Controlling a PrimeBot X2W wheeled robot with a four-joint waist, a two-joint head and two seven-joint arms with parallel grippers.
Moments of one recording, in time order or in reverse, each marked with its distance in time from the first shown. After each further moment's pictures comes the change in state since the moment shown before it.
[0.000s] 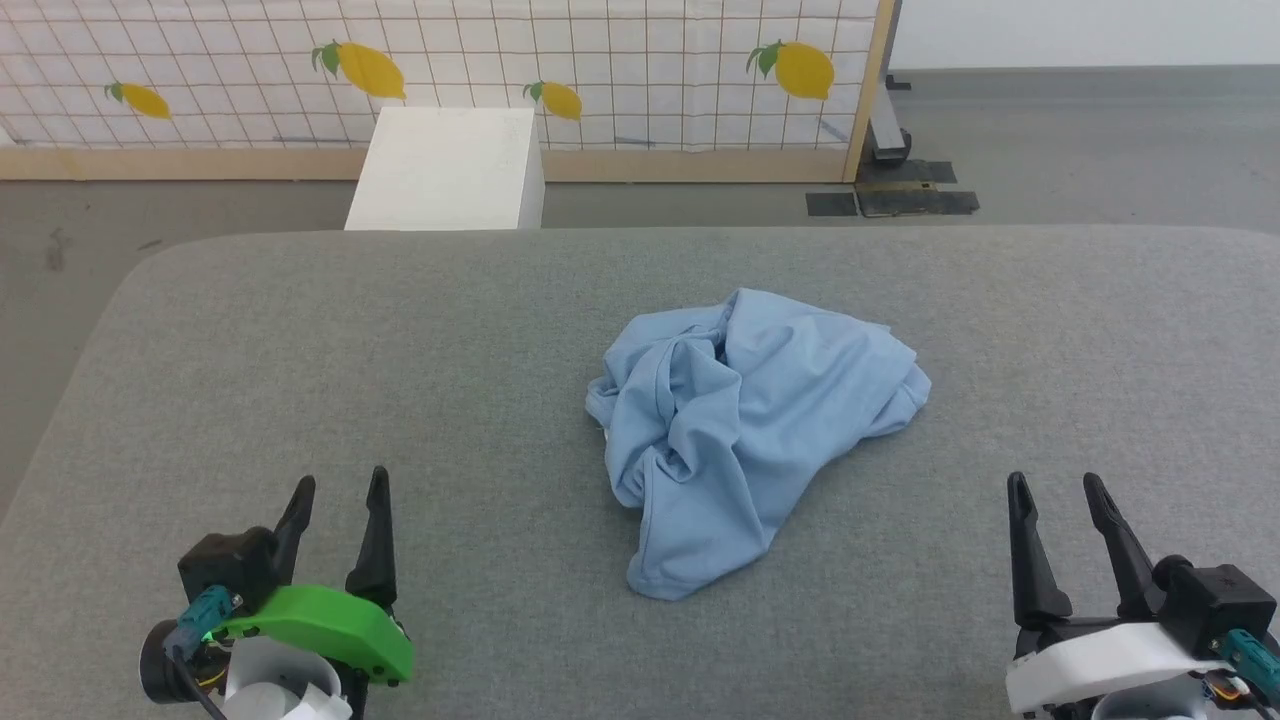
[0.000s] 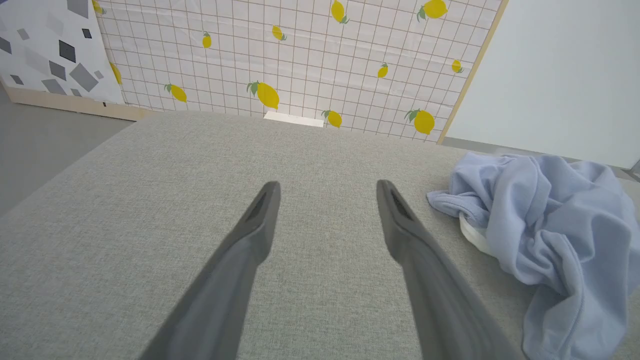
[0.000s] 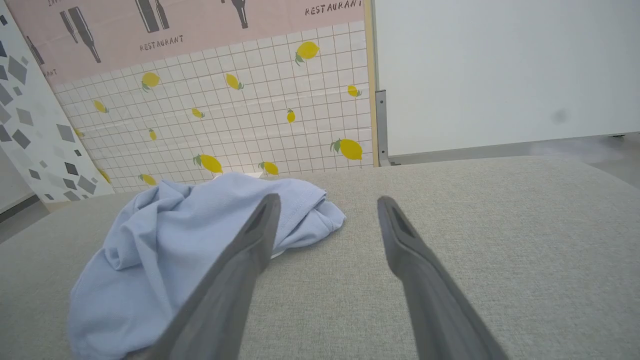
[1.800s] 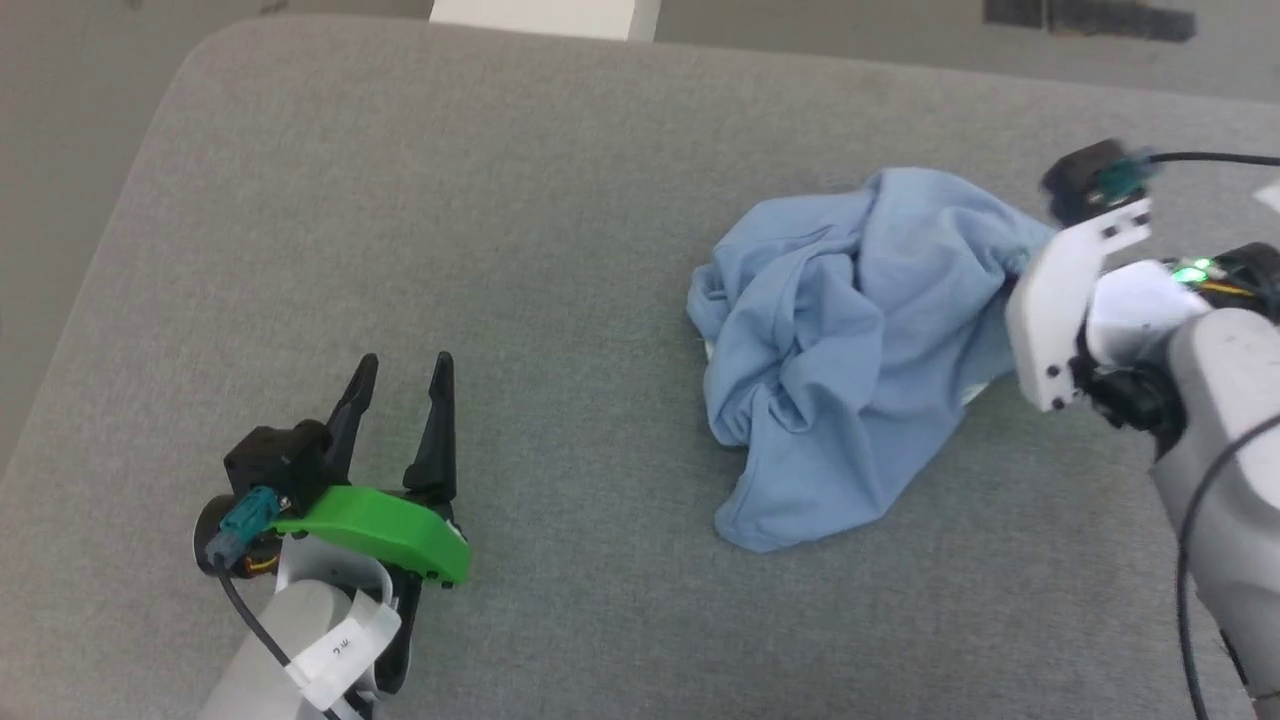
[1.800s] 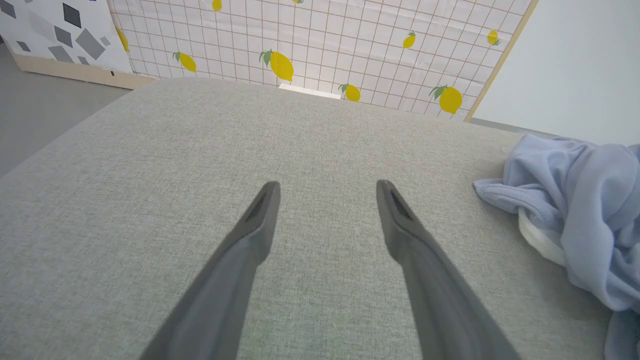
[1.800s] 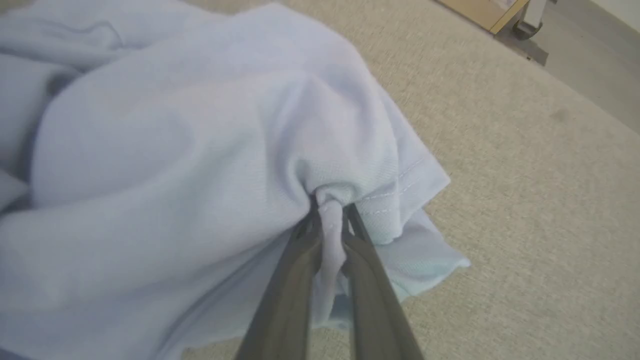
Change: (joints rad) left arm -0.161 -0.043 -0.060 -0.034 0.021 -0.026 0.001; right arm -0.728 -0.280 0.336 0.305 0.104 0.000 0.925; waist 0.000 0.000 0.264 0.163
